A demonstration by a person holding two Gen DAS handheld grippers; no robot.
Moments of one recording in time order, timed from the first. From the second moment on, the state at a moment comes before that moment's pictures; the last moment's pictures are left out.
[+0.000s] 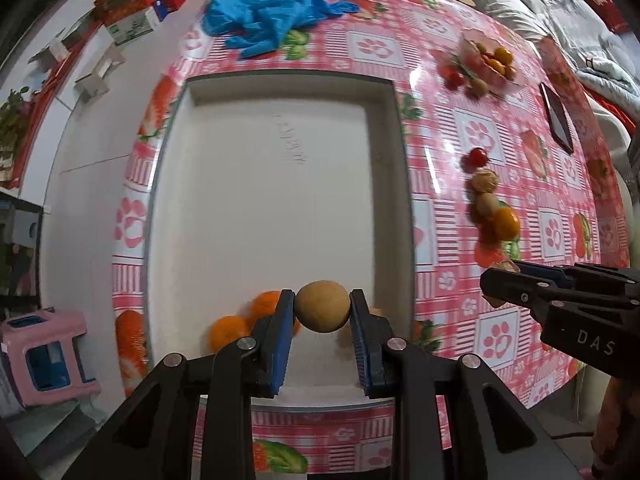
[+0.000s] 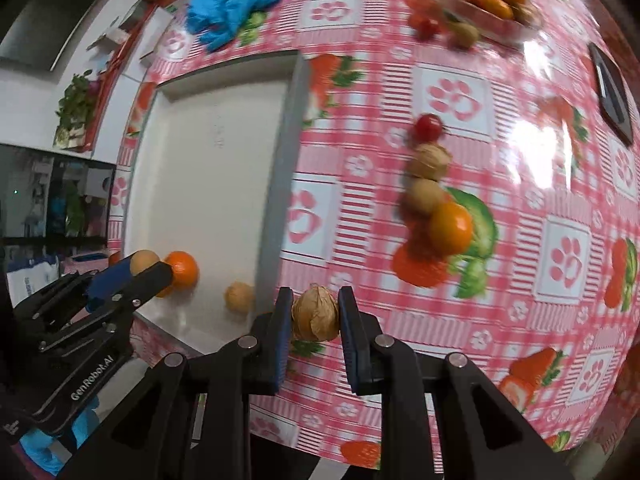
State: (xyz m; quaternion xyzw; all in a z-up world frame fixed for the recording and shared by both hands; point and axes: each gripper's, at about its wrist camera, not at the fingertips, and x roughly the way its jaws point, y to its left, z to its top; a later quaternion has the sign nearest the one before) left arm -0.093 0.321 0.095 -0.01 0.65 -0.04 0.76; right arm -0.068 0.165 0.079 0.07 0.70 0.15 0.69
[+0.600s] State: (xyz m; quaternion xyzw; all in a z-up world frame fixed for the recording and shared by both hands) left arm -0.095 0.356 0.072 -0.01 0.67 -0.02 0.74; right arm -0.057 0.231 0.053 0.07 0.72 0.19 0.66
